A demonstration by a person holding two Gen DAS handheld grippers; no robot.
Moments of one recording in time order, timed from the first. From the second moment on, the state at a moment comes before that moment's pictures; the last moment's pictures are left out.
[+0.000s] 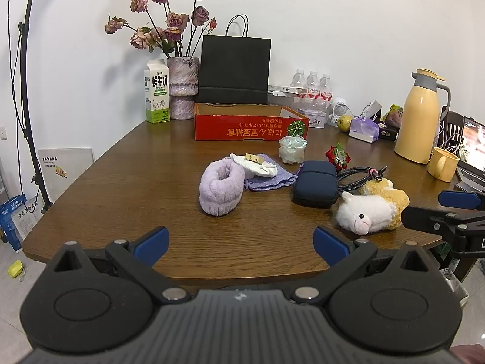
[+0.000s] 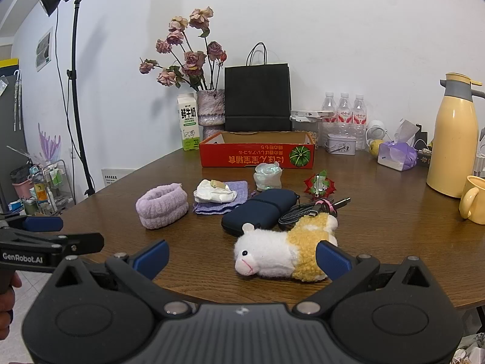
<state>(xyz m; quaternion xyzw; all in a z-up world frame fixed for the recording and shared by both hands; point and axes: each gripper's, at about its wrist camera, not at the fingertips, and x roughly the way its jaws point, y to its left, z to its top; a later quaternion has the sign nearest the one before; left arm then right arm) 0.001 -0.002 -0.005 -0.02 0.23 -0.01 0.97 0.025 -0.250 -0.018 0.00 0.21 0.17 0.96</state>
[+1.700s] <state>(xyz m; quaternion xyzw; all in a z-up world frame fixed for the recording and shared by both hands) 0.003 0.000 -0.007 -0.02 0.23 -0.01 0.97 0.025 -0.250 -0.018 -0.01 0.21 0.17 0.96</state>
